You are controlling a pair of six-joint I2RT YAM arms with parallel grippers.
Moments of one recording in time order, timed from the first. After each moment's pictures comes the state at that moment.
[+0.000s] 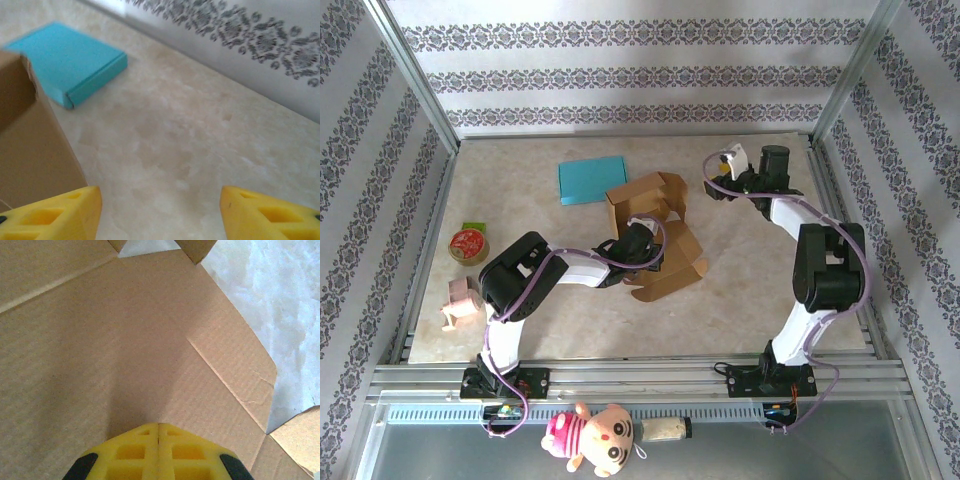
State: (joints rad) left arm -0.76 1.98 0.99 0.31 0.01 -0.63; right arm -0.01 1.82 1.17 0.06 -0.66 -0.44
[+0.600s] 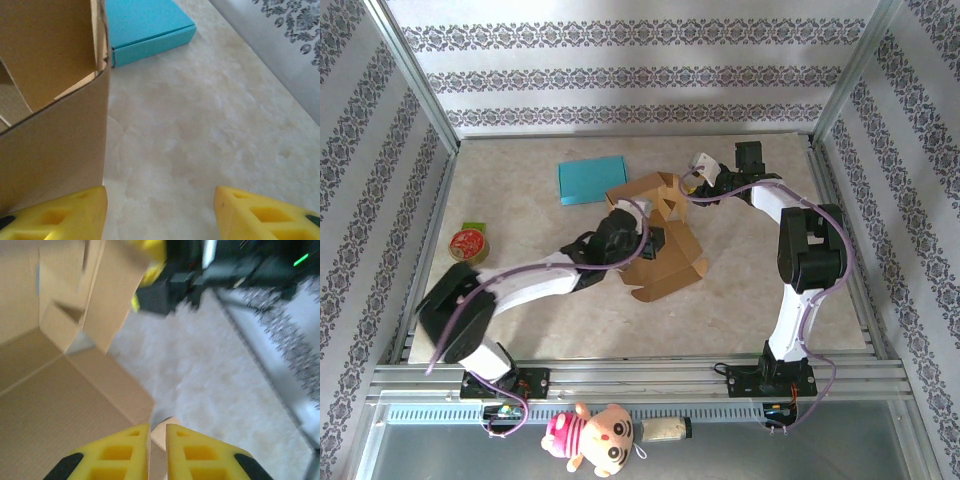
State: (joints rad) left arm -0.80 1.51 0.94 0.15 -0.03 -0.64; right arm 0.08 1.98 1.38 -0.20 -0.70 -0.84
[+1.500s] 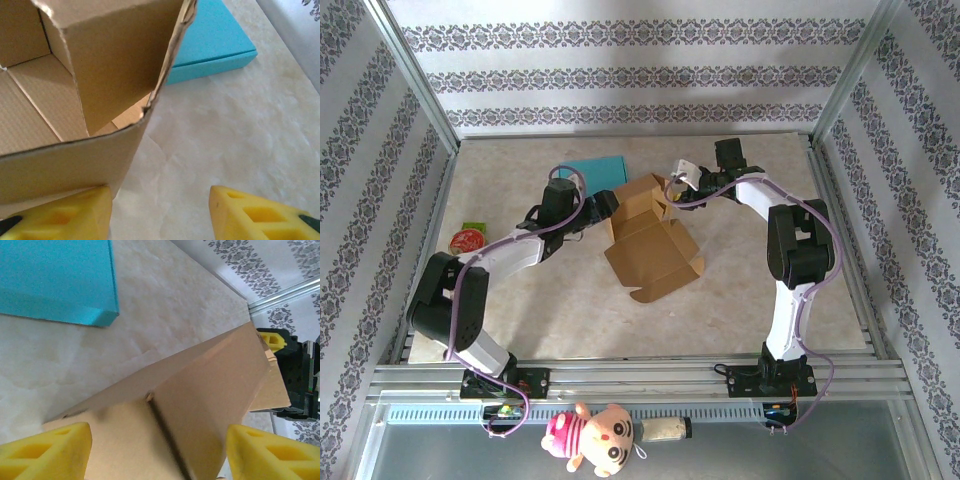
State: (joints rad) left arm -0.36 1.60 0.92 0.18 0.26 -0.81; right arm 0.17 2.04 1.48 -0.35 -0.73 -0.98
